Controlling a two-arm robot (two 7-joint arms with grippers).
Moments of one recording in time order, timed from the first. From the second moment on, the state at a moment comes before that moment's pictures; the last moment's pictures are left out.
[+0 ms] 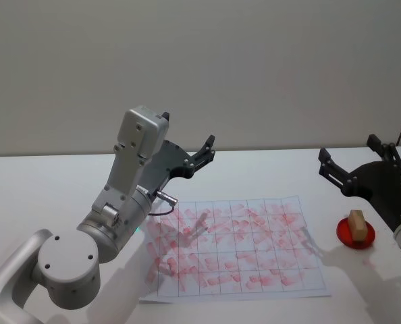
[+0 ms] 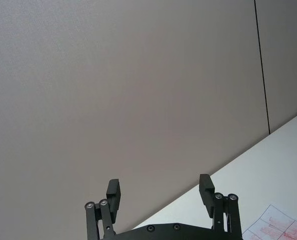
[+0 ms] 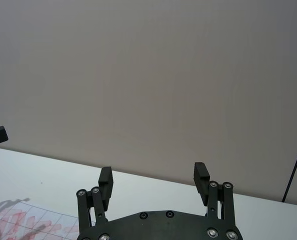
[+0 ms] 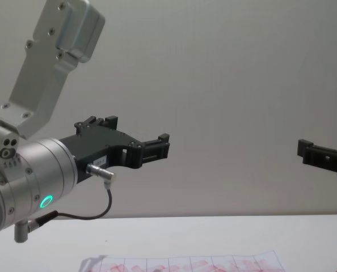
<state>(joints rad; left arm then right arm) -0.24 0.38 0.45 -1.63 -0.20 0.01 -0.01 -0.01 0.34 -0.23 -1.77 0.29 0.03 0.07</state>
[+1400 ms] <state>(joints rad) -0.24 0.38 0.45 -1.63 -0.20 0.01 -0.01 -0.03 0.34 -0.23 -1.78 0.29 0.03 0.05</state>
